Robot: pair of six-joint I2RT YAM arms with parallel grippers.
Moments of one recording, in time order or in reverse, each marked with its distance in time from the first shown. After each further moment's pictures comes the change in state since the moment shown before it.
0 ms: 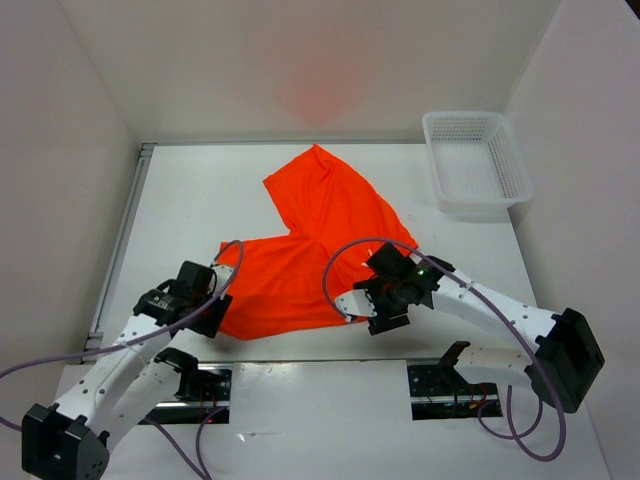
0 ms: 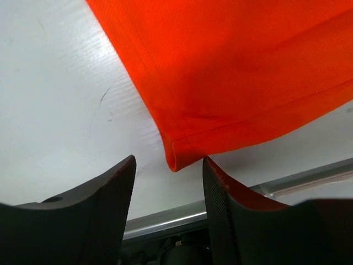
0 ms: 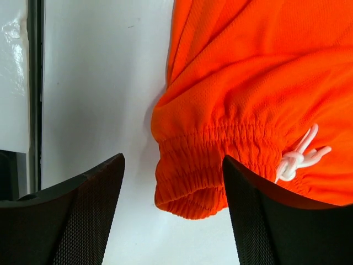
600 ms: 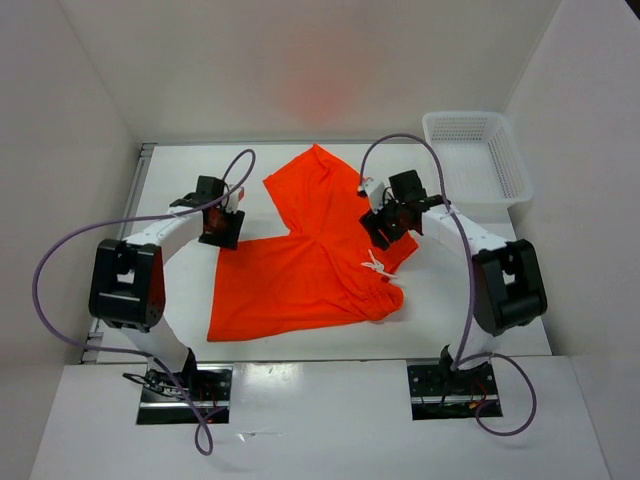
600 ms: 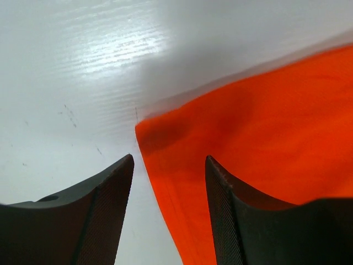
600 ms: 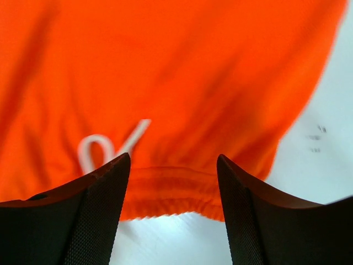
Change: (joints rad) left arm 0.214 0.879 0.588 0.372 0.091 -0.002; right arm -0.436 0.440 0.356 0.358 -0.044 0.612
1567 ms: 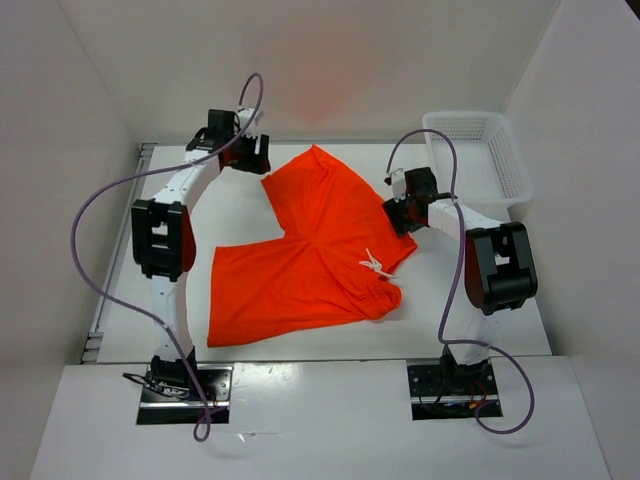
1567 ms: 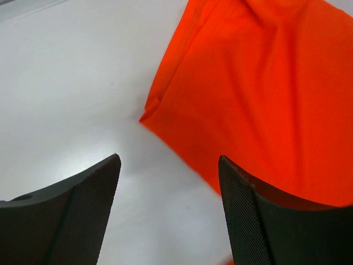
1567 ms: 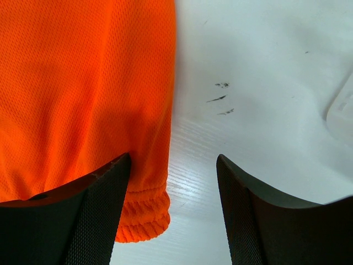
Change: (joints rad) left arm 0.001 0.463 0.772 0.042 0.249 0.000; right arm -0.157 0.185 0.022 0.168 0.284 0.183
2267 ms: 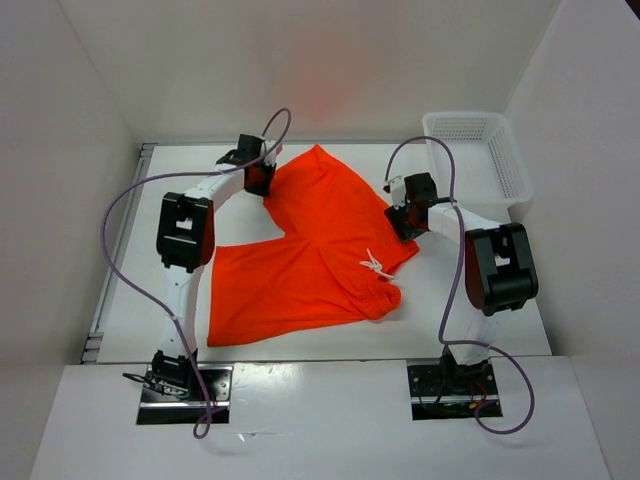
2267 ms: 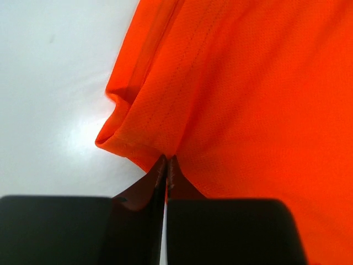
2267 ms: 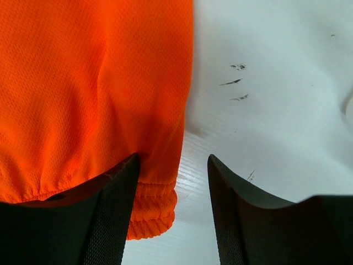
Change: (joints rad) left arm -0.084 0.280 0.117 0.000 -0.160 -0.002; right arm 0.000 -0.006 -0.045 -0.007 0.002 -0.044
